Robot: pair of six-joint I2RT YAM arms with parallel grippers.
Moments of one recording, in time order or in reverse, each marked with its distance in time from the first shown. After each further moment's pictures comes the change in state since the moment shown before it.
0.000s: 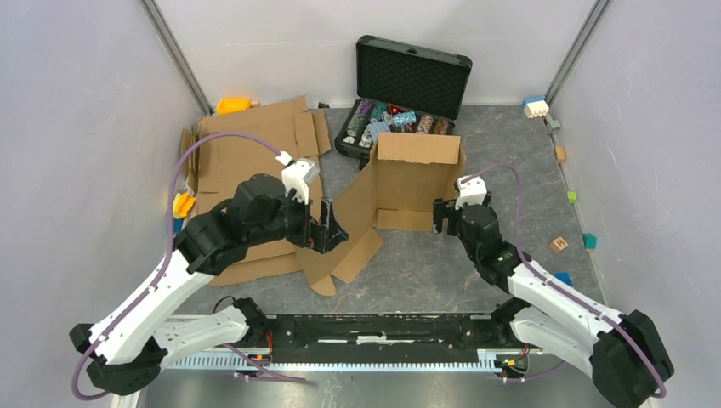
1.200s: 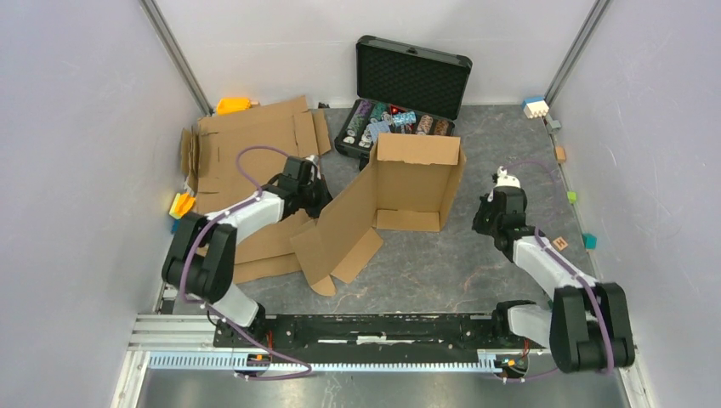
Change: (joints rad) left arm 0.465 0.640 -0.309 0.685 0.196 -0.203; right arm -0.498 0.201 0.071 -0.191 -0.328 0.147
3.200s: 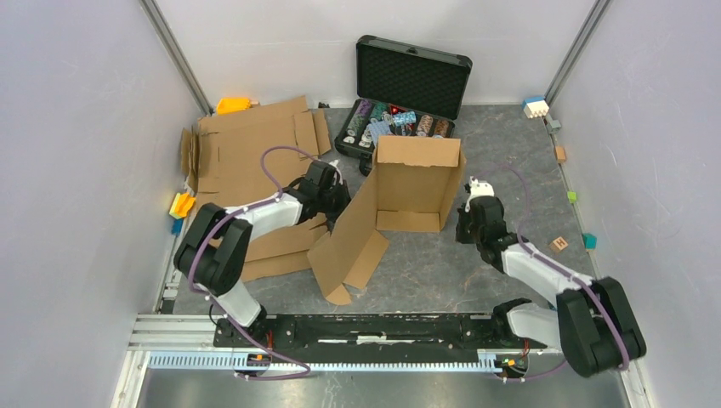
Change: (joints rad) left arm -0.161 0.135 0.036 0.112 0.032 -0.042; right arm 0.219 0.083 -0.034 0.078 0.025 -0.046
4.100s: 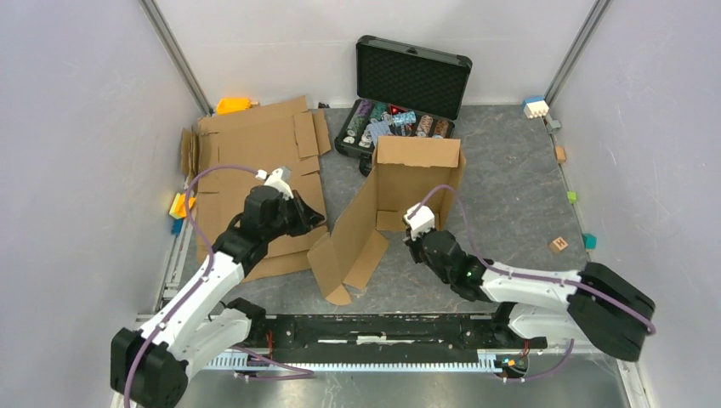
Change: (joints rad) left arm 0.102 -0.750 -0.283 -0.166 -0.123 0.036; right arm 0.645 -0.083 -0.129 0.342 0.281 -0.151
